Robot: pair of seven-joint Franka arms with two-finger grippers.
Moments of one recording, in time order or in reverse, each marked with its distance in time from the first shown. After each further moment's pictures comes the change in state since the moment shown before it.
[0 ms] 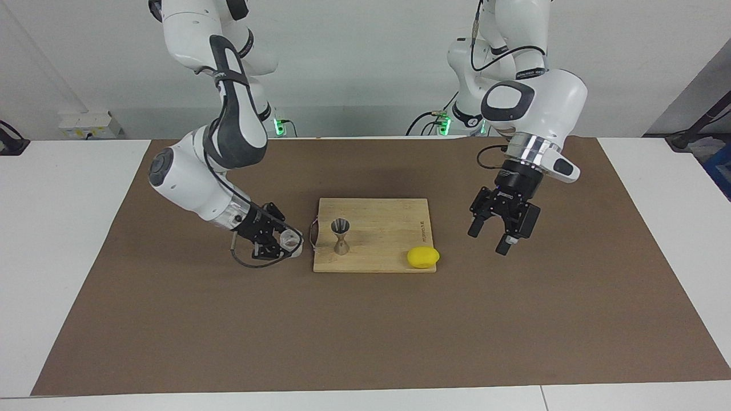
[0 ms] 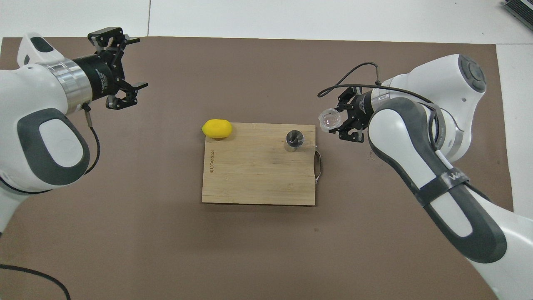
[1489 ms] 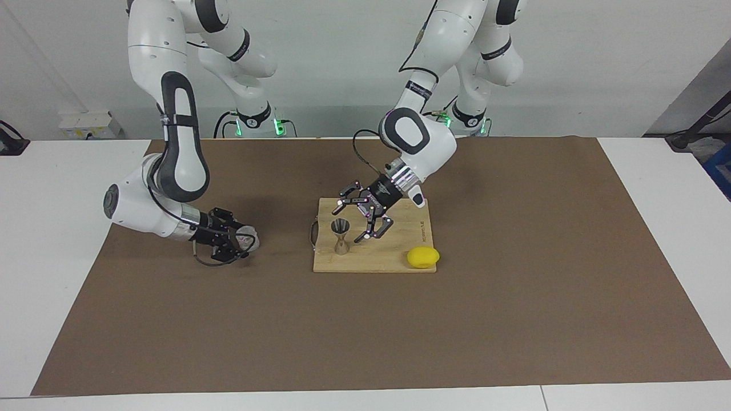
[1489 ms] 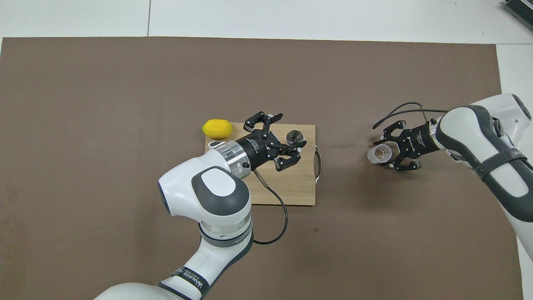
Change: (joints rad) left arm -0.492 0.184 -0.028 -0.001 -1.473 0.189 -0.013; right arm -0.314 0.068 -0.011 -0.193 0.140 -0.126 -0.659
